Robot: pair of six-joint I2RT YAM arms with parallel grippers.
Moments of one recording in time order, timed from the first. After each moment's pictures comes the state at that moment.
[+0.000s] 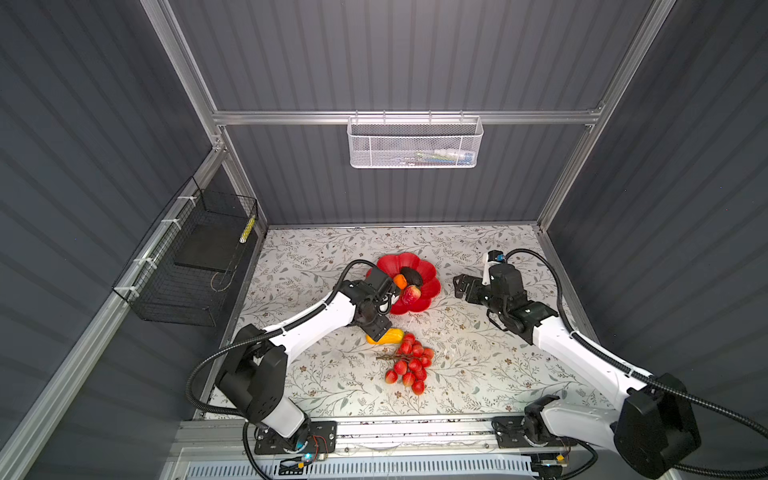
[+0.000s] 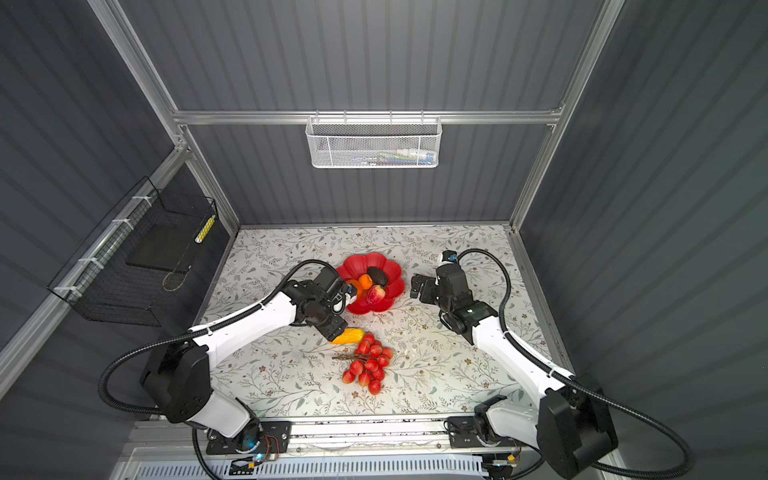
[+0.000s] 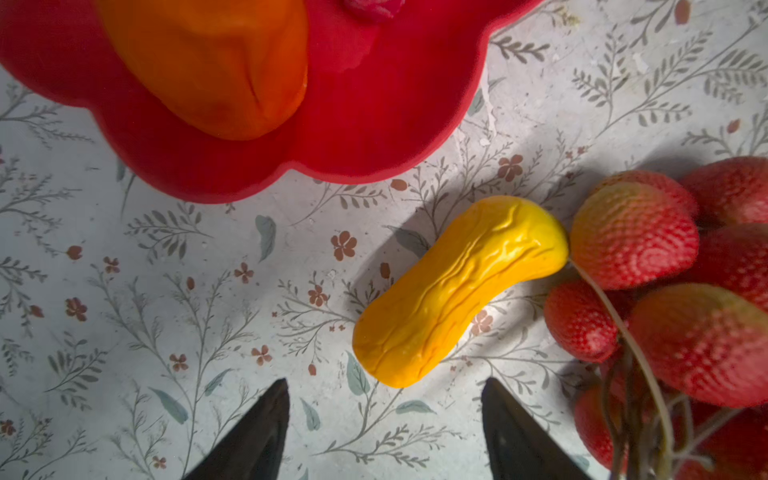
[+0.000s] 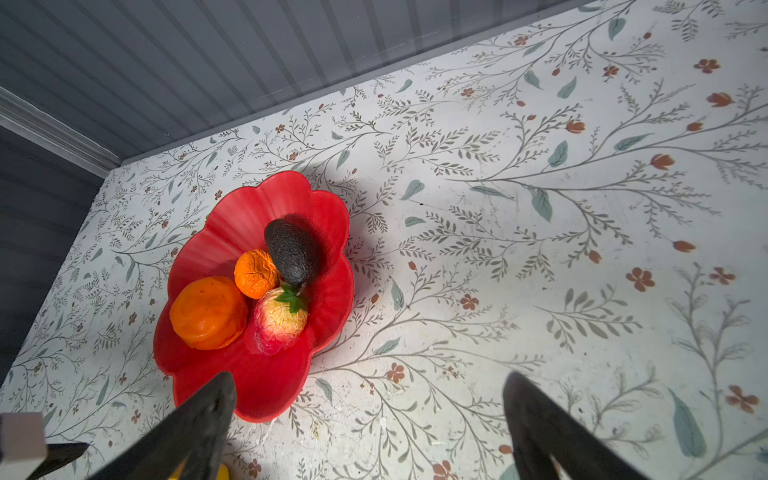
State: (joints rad) left arm -0.71 1.58 1.14 -0.84 -0.04 0.16; right arm 0.41 1.20 0.78 -0.15 0.10 0.49
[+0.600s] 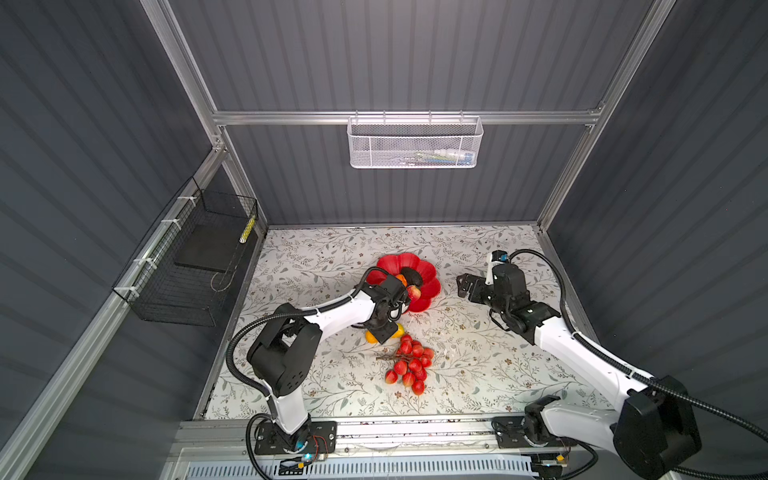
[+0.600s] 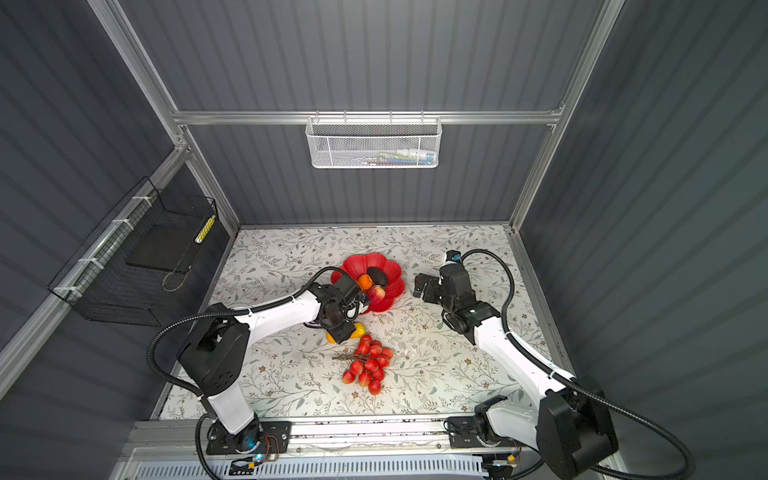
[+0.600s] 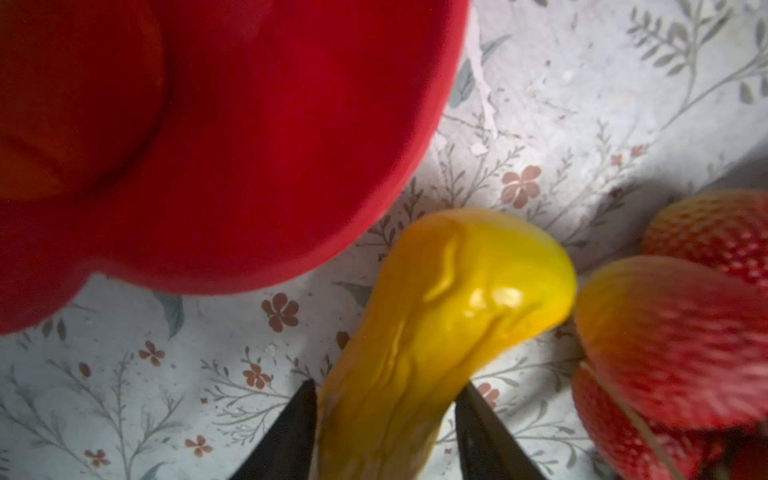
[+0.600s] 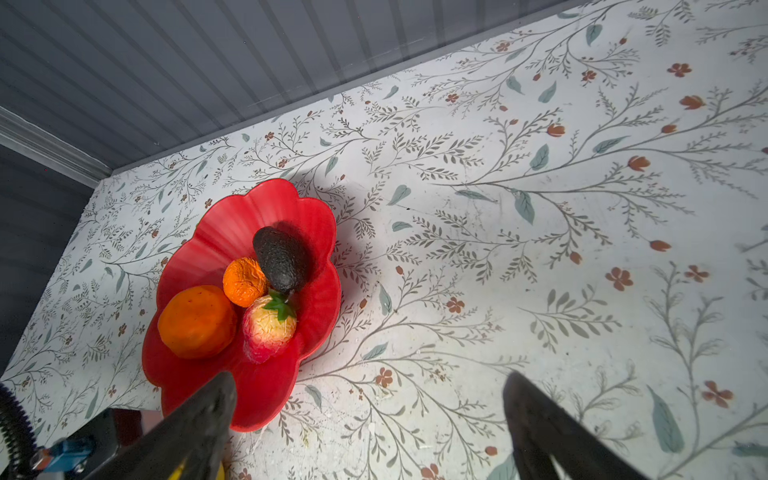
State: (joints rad) left arm -0.74 1.78 1.18 -0.79 -0.03 0.18; right arm 0.39 1.19 0.77 -0.15 0.10 0.49
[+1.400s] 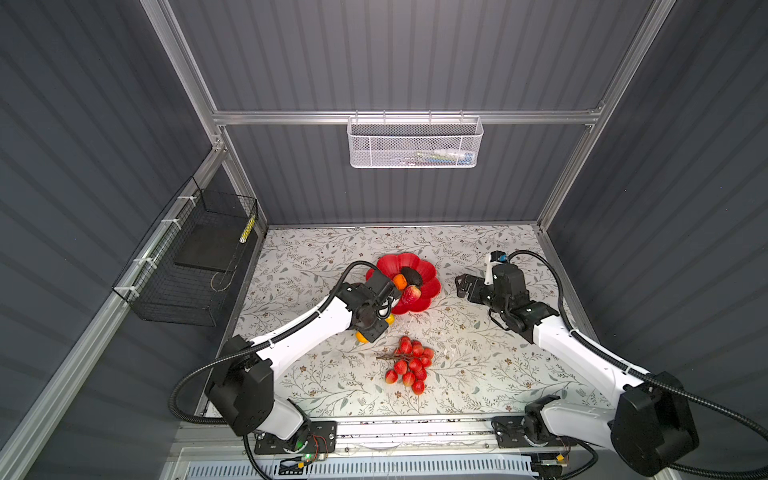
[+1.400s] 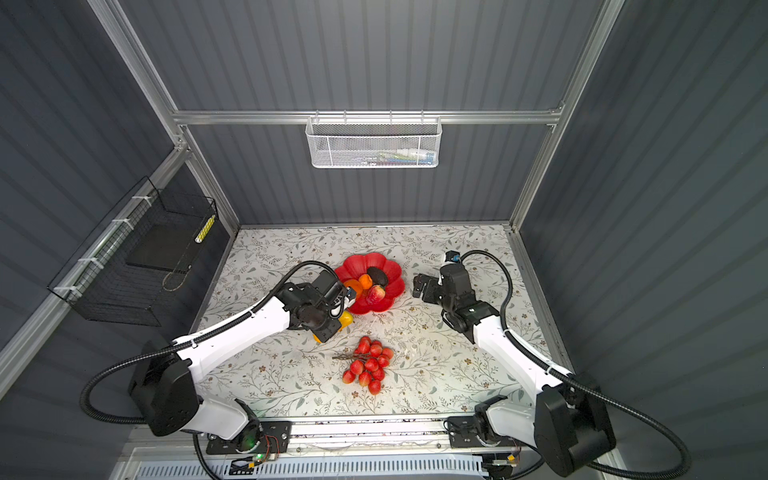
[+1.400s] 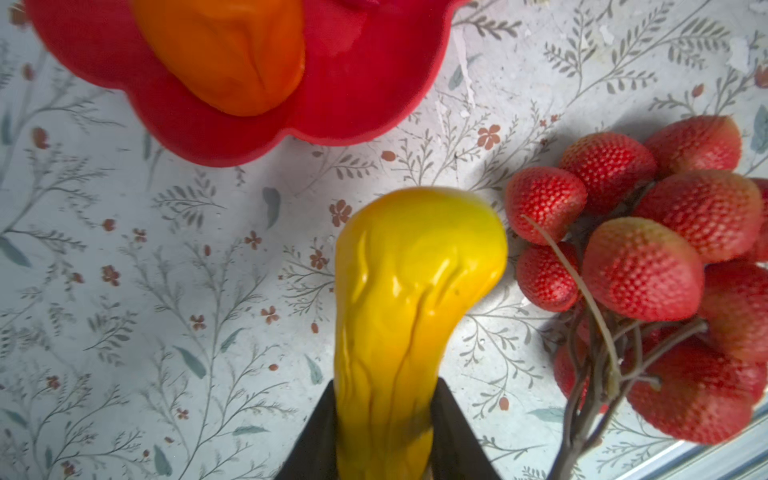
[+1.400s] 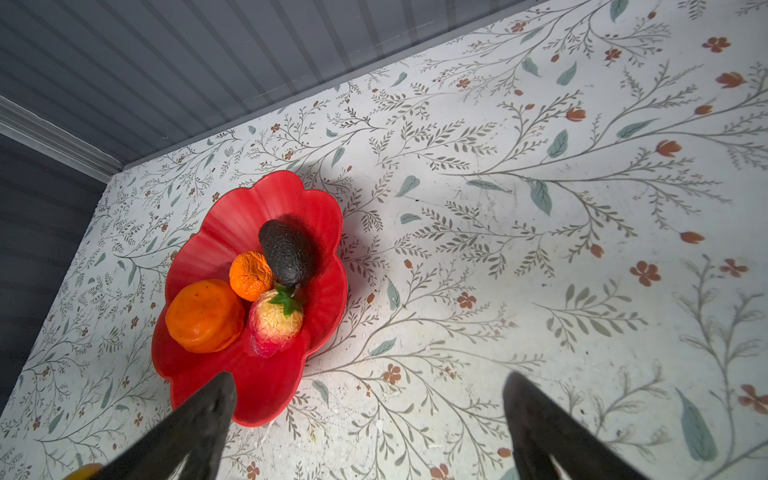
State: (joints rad) left arm -0.75 1.48 1.16 -0.95 -0.11 0.13; right arm 0.37 1.21 0.76 -0.13 0.05 0.50
